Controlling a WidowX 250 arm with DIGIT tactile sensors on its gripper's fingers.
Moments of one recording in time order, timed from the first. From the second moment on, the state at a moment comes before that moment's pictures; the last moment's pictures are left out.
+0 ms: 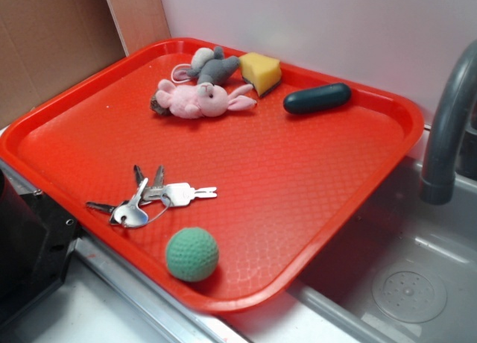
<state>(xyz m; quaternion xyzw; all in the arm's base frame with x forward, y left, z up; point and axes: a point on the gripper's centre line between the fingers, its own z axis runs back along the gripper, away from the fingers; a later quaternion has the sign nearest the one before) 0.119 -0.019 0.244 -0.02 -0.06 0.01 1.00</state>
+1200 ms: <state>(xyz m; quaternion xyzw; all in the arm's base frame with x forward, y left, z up) 0.144 -0.145 0.089 -0.09 0.04 0.20 0.97</state>
